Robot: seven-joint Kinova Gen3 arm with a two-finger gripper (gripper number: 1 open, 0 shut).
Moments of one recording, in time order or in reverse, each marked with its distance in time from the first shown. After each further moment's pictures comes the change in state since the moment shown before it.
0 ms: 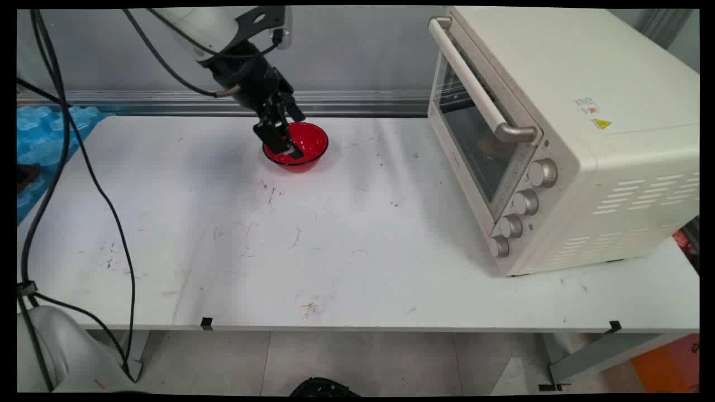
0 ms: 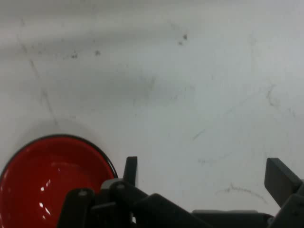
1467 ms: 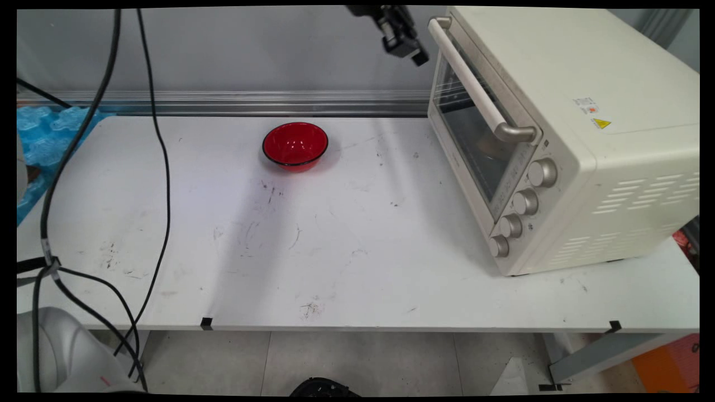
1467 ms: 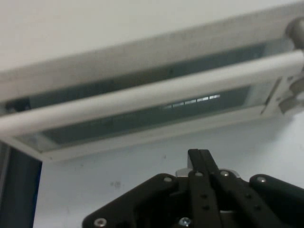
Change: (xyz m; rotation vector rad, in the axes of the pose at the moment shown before) arm 0.173 -0.026 -0.036 0.018 0.246 0.092
